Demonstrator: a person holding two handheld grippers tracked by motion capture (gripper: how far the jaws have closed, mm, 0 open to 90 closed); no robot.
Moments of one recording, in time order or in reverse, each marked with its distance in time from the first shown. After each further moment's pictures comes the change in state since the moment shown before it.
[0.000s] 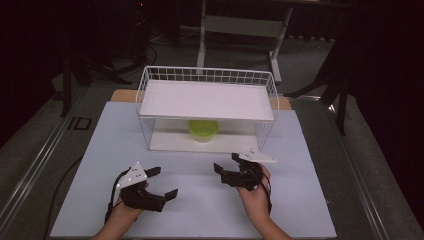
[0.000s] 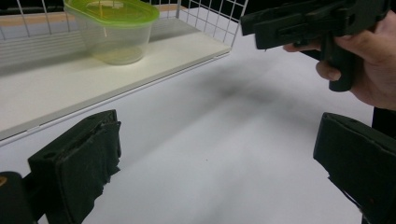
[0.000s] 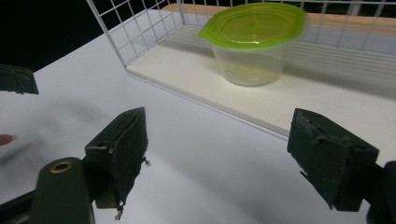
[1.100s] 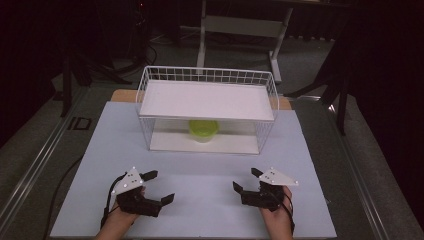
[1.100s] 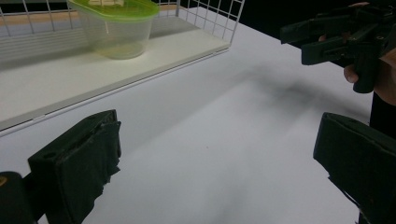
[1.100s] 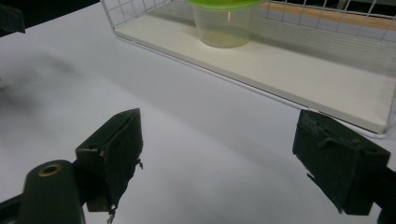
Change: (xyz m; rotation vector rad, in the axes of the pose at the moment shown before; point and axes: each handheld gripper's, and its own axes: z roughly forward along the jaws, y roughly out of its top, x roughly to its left) left arm 0.001 -0.012 -0.007 -0.015 -0.010 0.016; right arm -0.019 -0.044 -0.053 -0.003 -0.041 -0.098
